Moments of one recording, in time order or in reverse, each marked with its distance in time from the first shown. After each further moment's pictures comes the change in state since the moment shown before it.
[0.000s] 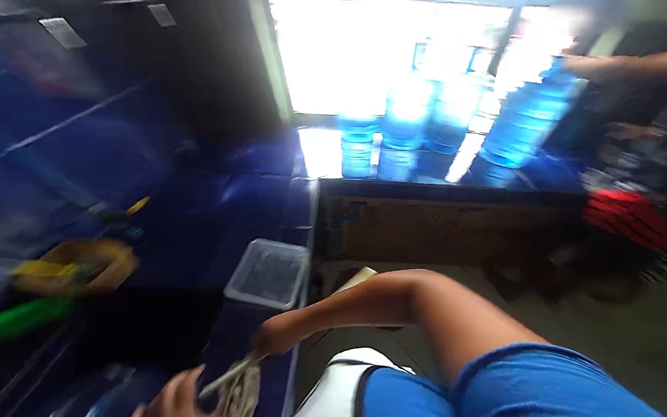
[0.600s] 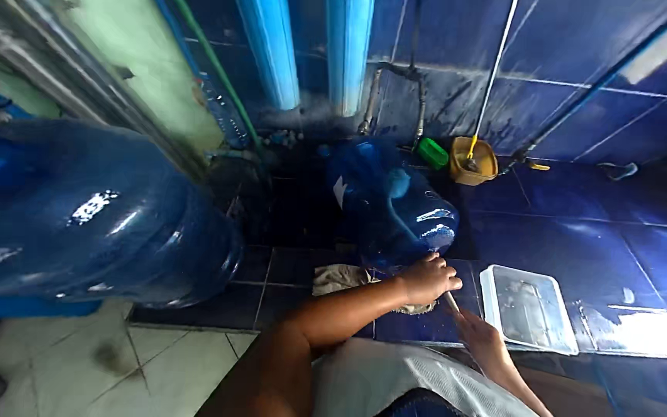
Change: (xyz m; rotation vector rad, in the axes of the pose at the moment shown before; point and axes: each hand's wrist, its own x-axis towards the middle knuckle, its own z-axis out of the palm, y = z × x) left_hand 0.005 -0.007 -0.006 -0.192 -0.192 -0.033; right_hand 0.040 0.018 0.053 -0.072 0.129 -0.003
